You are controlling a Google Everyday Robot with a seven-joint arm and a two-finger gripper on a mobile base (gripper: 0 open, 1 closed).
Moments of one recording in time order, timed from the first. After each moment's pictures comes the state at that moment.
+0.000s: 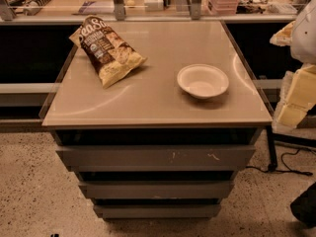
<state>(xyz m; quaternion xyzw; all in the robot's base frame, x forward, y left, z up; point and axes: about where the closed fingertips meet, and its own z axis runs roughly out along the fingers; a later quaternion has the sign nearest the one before) 0.438 -0.217 0.976 -0.60 0.78 -0.03 0.16</state>
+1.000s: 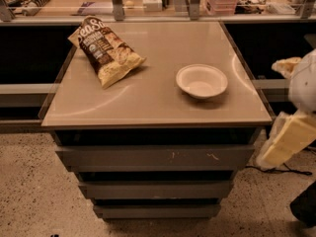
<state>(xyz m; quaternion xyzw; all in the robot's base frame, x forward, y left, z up) 0.402 -0.203 0.940 -0.57 0.79 -0.03 0.23</state>
